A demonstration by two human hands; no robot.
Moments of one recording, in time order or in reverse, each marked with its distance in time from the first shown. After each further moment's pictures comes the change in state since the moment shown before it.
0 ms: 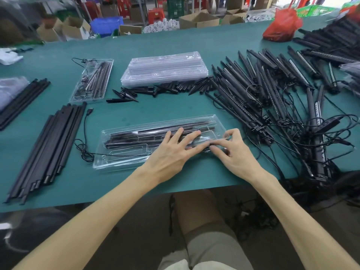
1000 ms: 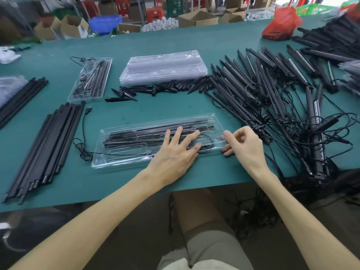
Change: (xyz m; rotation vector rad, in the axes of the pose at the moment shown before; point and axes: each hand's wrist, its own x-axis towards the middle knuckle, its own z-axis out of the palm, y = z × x) left_hand 0.001 0.012 0.018 -0.038 0.139 -0.085; right_hand 0.003 0.000 -0.010 0.545 0.254 0.290
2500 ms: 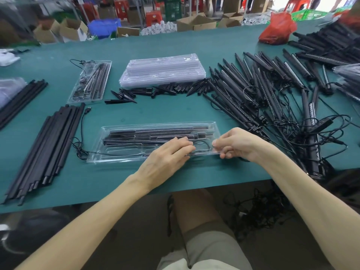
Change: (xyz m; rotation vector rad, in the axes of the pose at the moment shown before) left_hand -0.021 -0.015 -0.004 -0.392 0.395 0.147; right_hand 0.035 -0.033 -0.005 -0.032 -0.533 0.447
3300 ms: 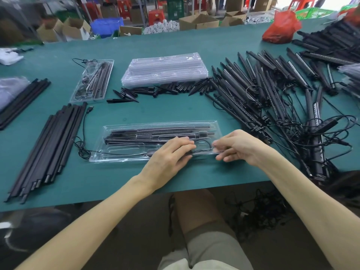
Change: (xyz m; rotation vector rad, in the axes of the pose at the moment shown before) left_hand -0.001 0.004 0.007 -0.098 0.036 -0.115; right_hand -0.005 0.003 0.008 0.107 0.044 0.031
